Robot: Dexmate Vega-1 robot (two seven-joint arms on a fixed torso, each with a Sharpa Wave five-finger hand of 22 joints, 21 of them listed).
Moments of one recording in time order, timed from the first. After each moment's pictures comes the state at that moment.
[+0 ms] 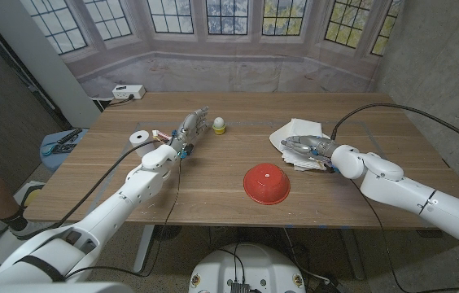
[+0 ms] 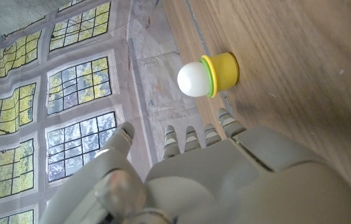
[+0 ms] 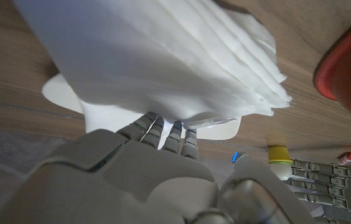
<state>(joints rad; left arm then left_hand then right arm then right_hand) 0.74 0.47 0.47 -1.23 -0.60 -0.20 -0.09 0.28 0.16 0.59 -0.05 0.17 0.10 -0.06 0.18 0.18 -0.02 -0.01 0.20 0.18 -0.08 0.09 0.17 0.17 0.06 0.11 0.20 0.18 -0.82 -0.95 -0.69 -1.87 -0.39 -0.42 0.17 0.05 0.09 0.24 0.15 0.27 0.09 -0.09 0.19 0.18 0.06 -0.10 0.18 0.18 -0.04 -0.03 0.20 0.19 0.11 -0.04 0.19 0.17</state>
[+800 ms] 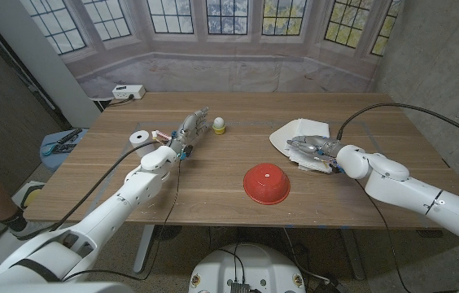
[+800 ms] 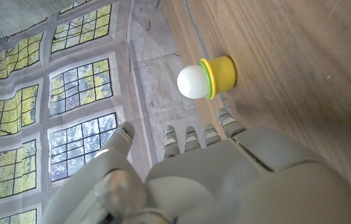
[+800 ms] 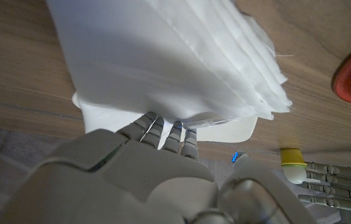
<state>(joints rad) 0.76 0.49 0.46 -1.26 -0.60 -0.20 -0.09 0.28 0.16 0.60 -0.05 0.17 0.10 -0.06 0.18 0.18 -0.02 -0.01 0.20 0.18 -0.08 0.09 0.17 0.17 0.06 0.11 0.20 0.18 -0.83 -0.98 -0.67 -1.89 -0.37 -0.46 0.16 0.05 0.09 0.24 0.15 0.27 0.09 -0.09 0.19 0.18 0.06 -0.10 0.18 0.18 -0.03 -0.03 0.20 0.19 0.12 -0.04 0.19 0.17</state>
